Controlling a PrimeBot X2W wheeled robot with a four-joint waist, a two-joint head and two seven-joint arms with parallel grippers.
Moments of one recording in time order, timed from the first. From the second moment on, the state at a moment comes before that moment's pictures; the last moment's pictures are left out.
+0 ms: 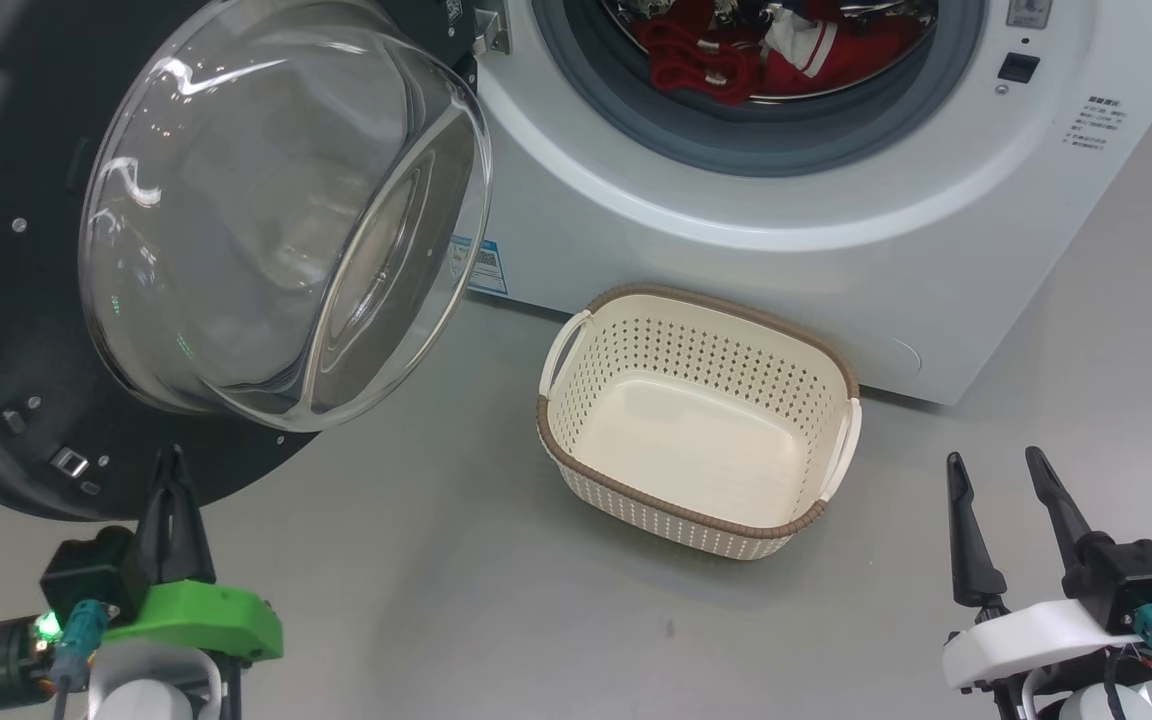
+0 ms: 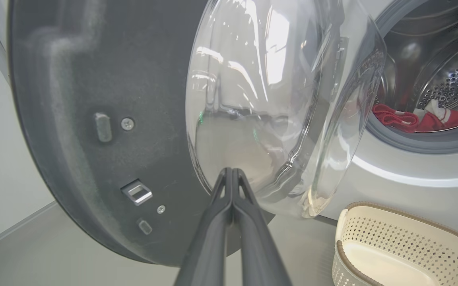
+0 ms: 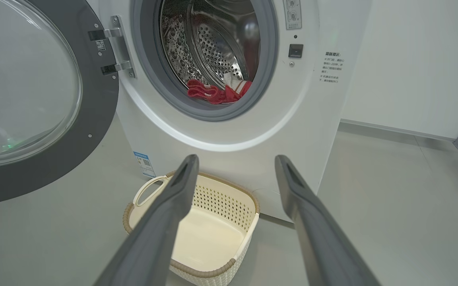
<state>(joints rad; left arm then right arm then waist) -0.12 0.06 -0.04 0.28 -0.31 0.12 -0.24 0.06 -0.15 0.12 0.12 0.28 -0.05 -0.26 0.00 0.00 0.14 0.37</state>
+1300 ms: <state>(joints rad) 0.00 0.05 -0.20 0.19 -0.28 0.07 -0.22 0.05 -0.12 0.15 0.17 0.27 -0.04 -0.26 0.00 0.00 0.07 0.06</state>
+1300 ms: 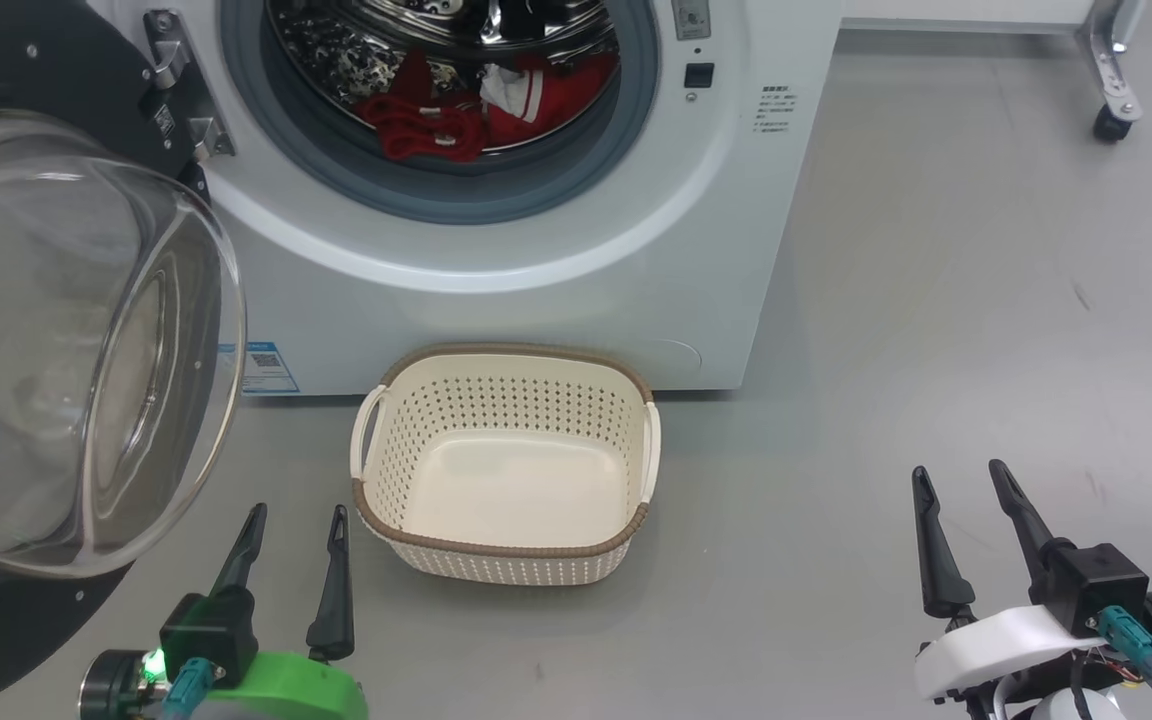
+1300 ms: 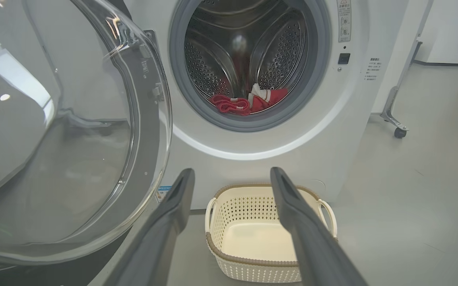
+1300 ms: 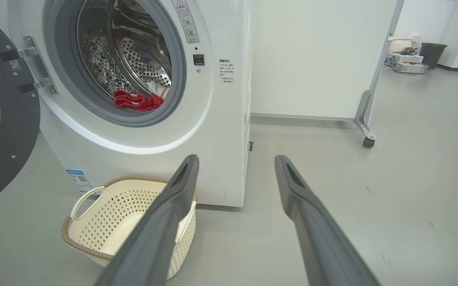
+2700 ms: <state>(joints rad) 0.02 0.06 -0.23 0.17 -0.27 0.07 -0.17 0.09 -0.11 0.11 0.14 0.27 -0.04 -0.26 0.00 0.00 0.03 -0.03</state>
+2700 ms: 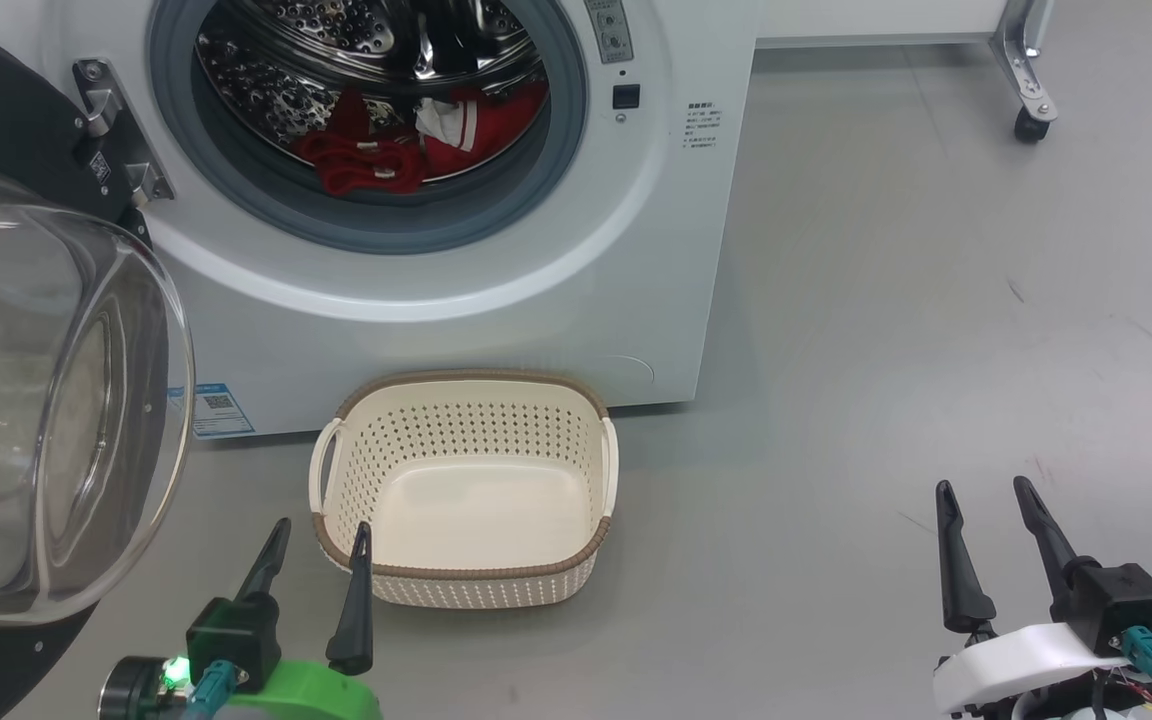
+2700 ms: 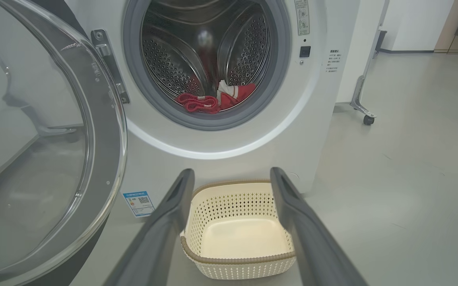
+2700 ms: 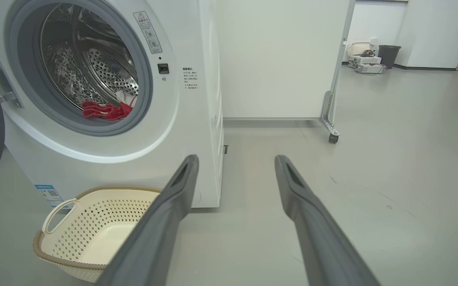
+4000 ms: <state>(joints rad) 0.02 0.06 -0.25 0.15 -0.26 0.07 -0.15 0.09 -0.10 0.10 0.14 0.26 -0.03 -0.26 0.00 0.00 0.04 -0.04</state>
